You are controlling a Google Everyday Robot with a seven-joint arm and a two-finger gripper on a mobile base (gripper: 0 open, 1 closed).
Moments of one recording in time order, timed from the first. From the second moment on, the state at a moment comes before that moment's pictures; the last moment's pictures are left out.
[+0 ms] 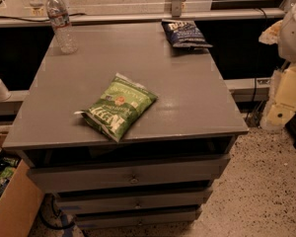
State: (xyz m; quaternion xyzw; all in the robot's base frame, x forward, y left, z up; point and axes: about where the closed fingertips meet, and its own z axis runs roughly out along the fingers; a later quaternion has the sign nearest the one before) arm 0.438 -0.217 0.976 -0.60 0.78 -0.03 0.16
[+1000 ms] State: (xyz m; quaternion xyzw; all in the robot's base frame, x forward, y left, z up) arm 0.439 -0.158 0.957 -0.64 0.74 0.02 0.20
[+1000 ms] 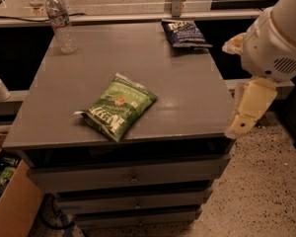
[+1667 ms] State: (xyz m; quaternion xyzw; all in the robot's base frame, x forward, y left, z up) arm 0.445 -0.114 0.944 -0.66 0.71 0.05 0.22
